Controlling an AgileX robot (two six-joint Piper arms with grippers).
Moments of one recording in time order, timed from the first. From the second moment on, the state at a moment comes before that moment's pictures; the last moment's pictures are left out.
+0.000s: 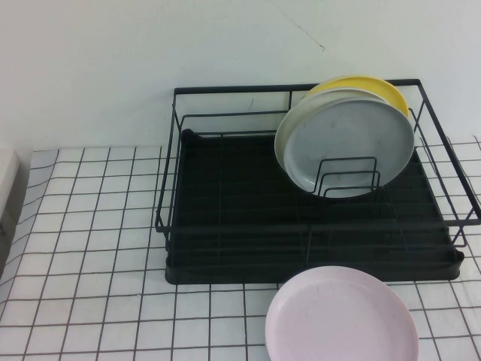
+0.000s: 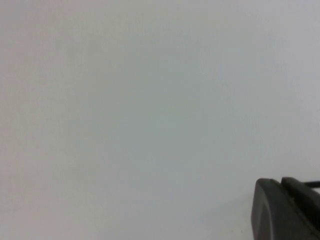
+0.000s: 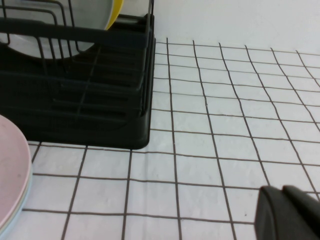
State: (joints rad) right arm -0.04 -0.01 0.02 0.04 0.41 -0.16; left arm -0.02 -0.01 -0.03 -0.04 -0.19 0.03
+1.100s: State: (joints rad) right arm -0.04 -0.01 0.02 0.04 0.41 -0.16; left arm -0.15 1.24 -1.14 -1.03 0.64 1.30
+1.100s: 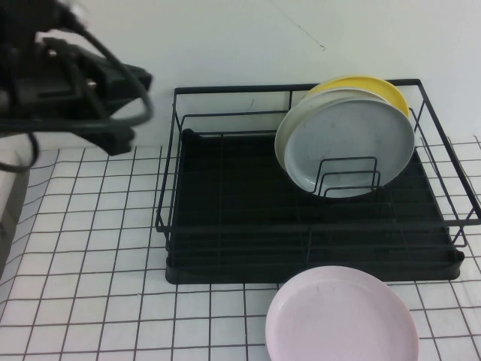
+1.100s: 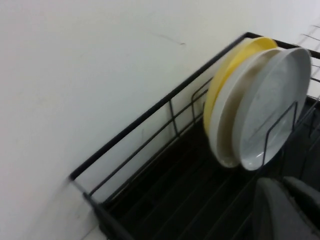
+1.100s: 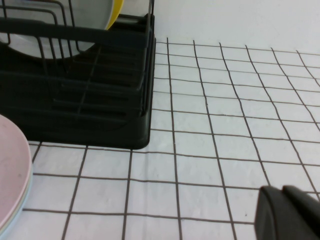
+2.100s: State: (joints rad) right arm -0.04 -0.01 0.02 0.04 0.41 -0.16; left arm -0.48 1.97 -1.54 -1.23 0.40 1.79
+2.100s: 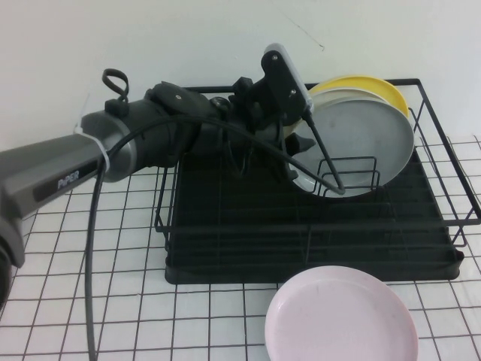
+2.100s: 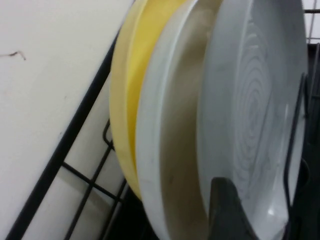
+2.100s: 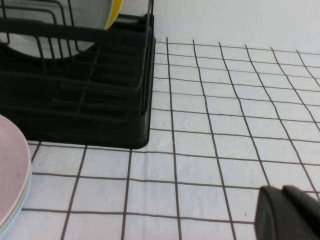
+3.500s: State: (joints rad) right arm -0.04 -0.01 0.02 0.04 0.41 -0.16; left arm -0.49 1.86 -1.57 -1.67 0.30 2.10
